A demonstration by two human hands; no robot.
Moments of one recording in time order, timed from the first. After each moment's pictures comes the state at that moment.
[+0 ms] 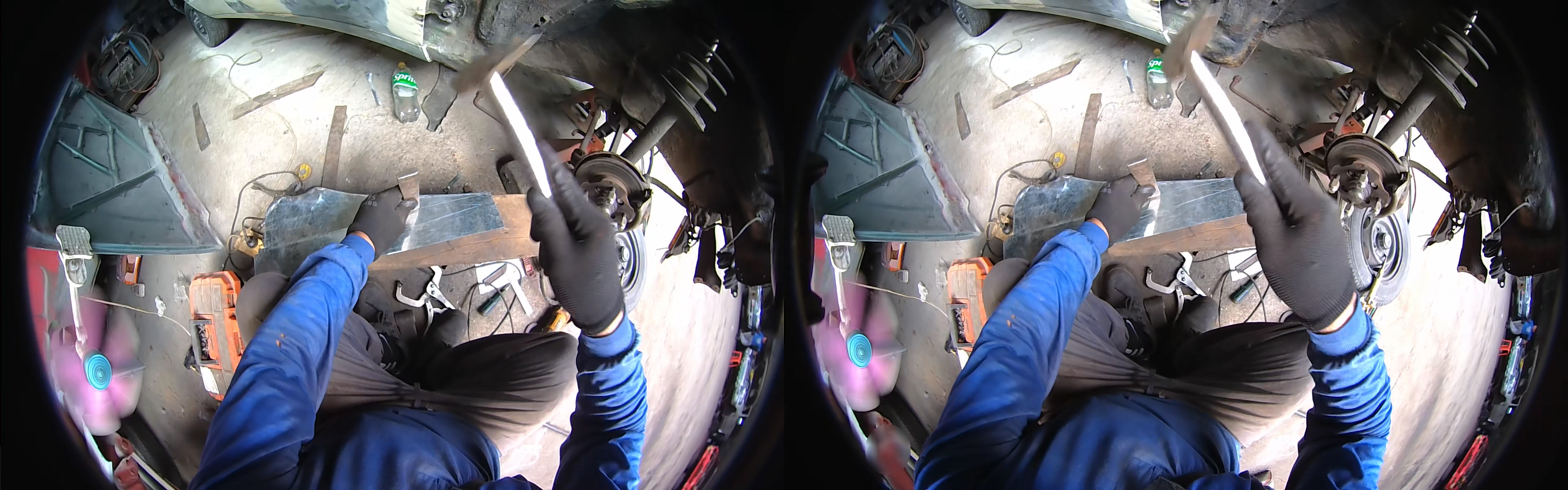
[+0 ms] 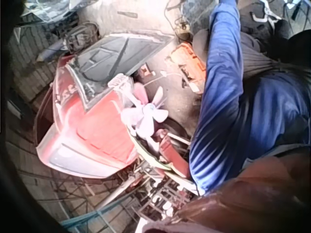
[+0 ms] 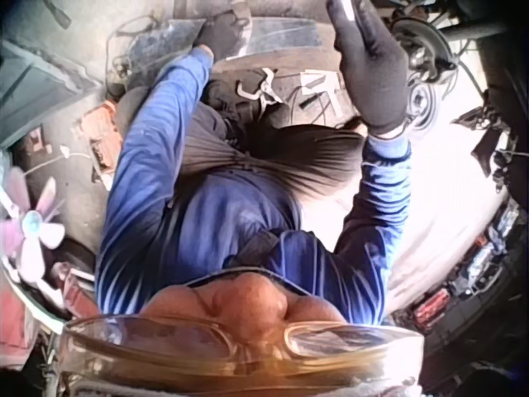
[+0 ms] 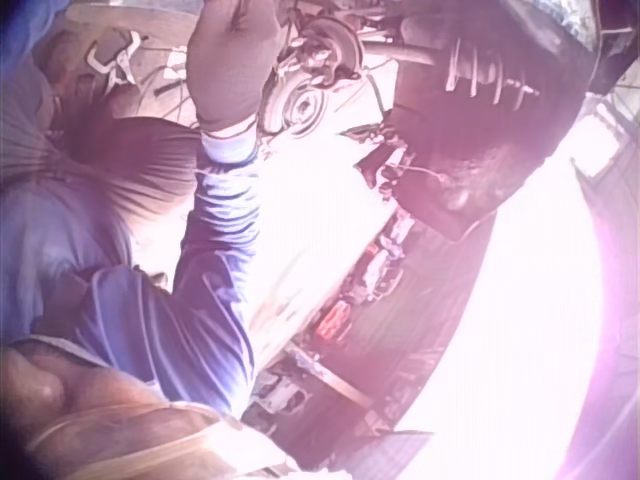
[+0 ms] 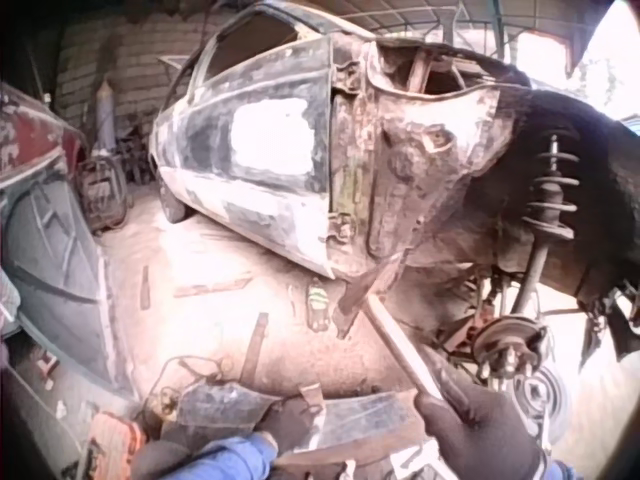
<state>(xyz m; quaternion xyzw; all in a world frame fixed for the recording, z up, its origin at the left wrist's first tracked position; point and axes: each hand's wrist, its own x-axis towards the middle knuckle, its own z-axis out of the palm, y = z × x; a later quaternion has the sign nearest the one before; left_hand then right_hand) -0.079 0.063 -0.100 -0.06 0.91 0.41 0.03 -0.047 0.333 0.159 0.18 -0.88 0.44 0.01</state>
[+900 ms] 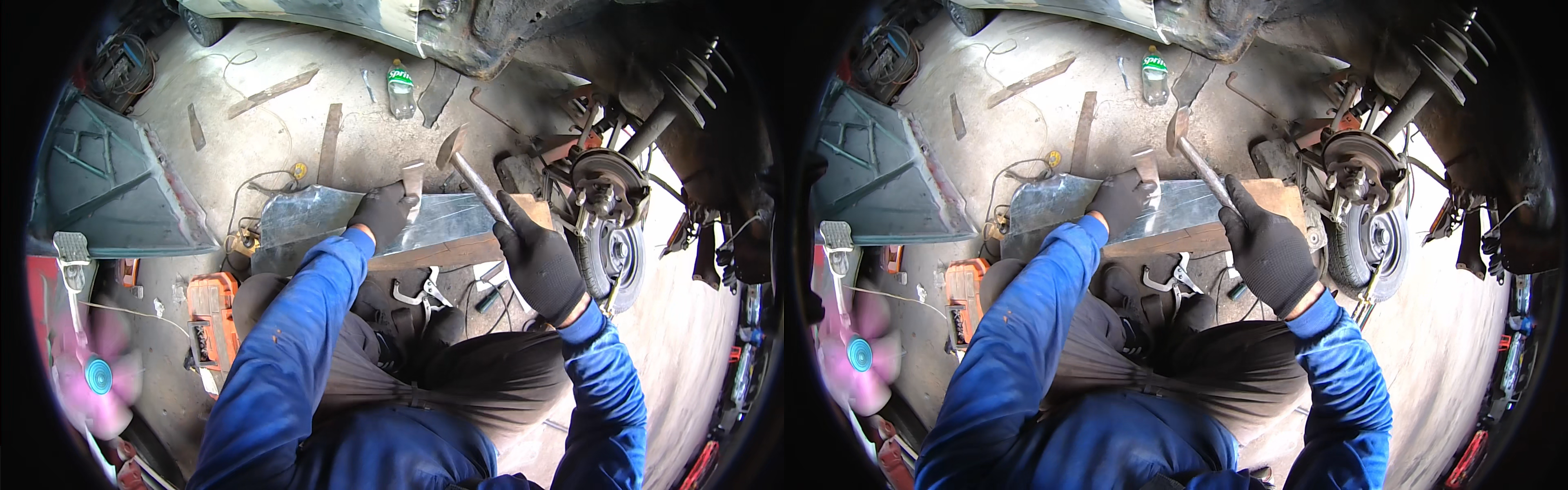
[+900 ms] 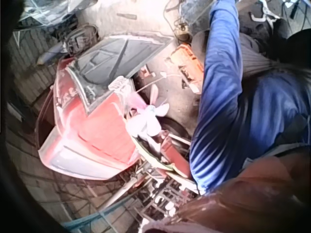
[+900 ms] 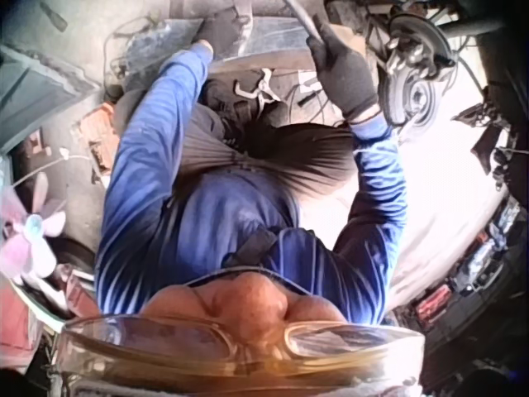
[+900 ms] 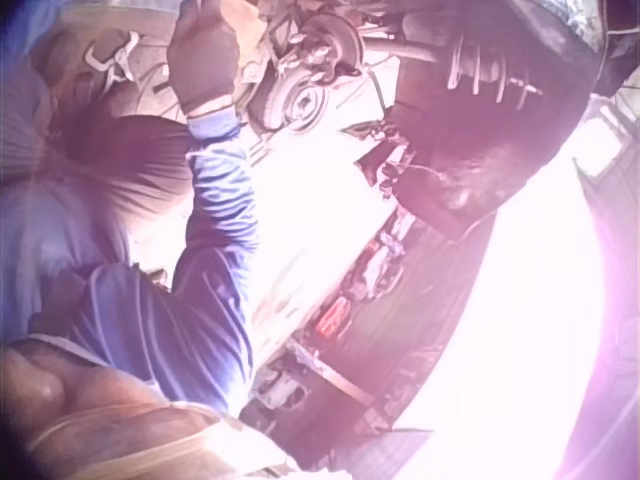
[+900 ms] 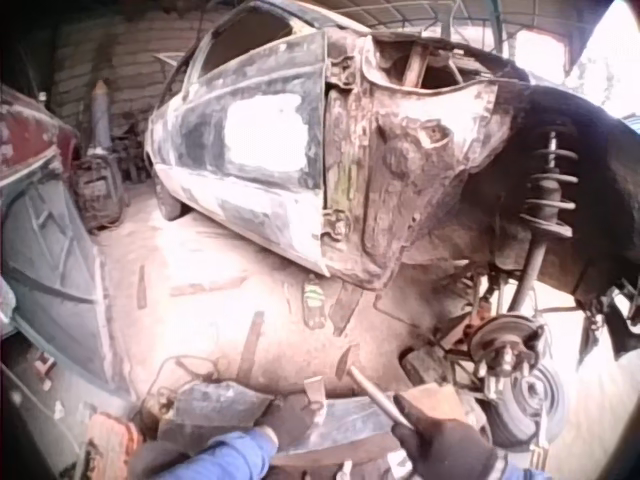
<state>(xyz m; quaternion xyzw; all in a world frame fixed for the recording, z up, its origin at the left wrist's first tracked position) -0.092 0.071 -0.085 -0.05 0.90 0.42 0.05 -0.060 0.349 0.092 0.21 -0.95 0.23 -0.06</state>
